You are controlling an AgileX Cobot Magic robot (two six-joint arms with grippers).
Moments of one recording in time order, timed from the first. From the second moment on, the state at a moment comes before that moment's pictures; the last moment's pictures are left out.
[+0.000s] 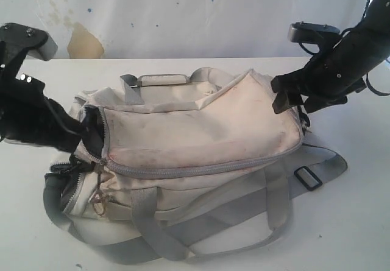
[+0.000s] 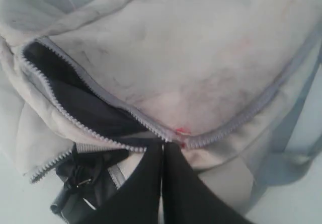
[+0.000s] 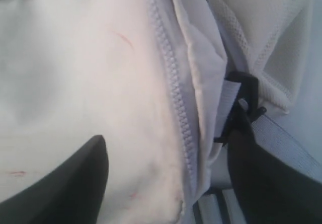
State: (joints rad) left arm -0.37 1.26 -0.85 -0.44 0.65 0.57; right arm 0.12 1.79 -1.31 0.40 0.81 -0.37
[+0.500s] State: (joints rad) left arm -0.37 1.26 -0.71 -0.45 0.59 0.62; right arm 0.18 1.74 -1.31 0.57 0.90 -0.56
